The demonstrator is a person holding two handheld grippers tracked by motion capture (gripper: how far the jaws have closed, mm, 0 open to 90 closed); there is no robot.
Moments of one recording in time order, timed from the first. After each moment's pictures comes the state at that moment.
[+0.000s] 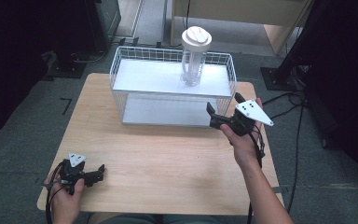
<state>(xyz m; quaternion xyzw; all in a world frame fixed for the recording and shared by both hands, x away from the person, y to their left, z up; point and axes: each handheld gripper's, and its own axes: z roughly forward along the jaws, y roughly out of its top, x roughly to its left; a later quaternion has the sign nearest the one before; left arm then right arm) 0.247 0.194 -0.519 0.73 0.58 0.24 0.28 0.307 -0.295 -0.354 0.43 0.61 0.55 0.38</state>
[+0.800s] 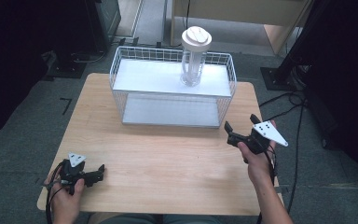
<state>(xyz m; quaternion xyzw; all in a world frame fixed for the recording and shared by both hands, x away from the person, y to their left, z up) 0.246 0.194 -0.519 0.73 0.58 0.23 0.28 0.281 -0.350 -0.413 0.48 0.60 0.53 0.37</state>
